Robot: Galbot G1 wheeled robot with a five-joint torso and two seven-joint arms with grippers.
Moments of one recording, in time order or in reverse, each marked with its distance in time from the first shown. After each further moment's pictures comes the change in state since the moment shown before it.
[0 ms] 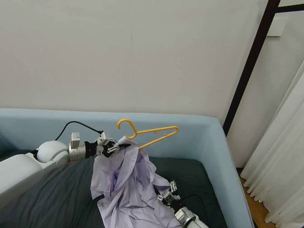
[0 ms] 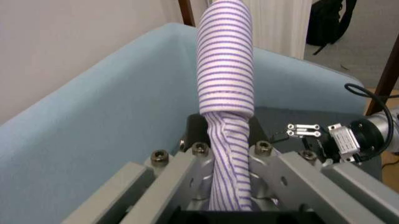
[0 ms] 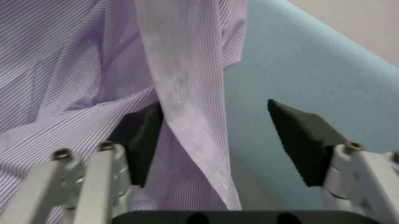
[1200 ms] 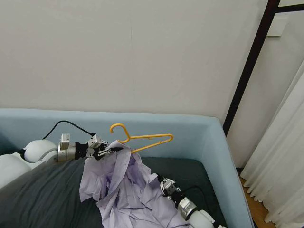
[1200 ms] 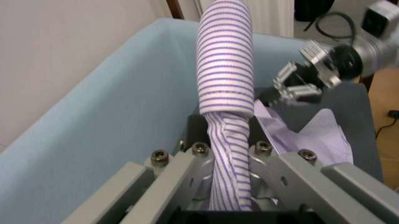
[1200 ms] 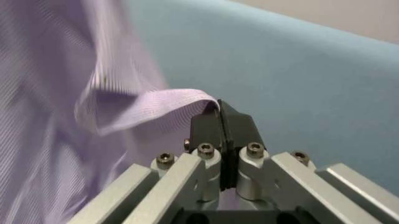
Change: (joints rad) left arm 0.002 0.063 -0.070 0.015 0.077 -0.043 0.137; right arm 0.091 -0.147 -0.031 0.268 0.506 -0.156 -0.144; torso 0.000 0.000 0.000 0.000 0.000
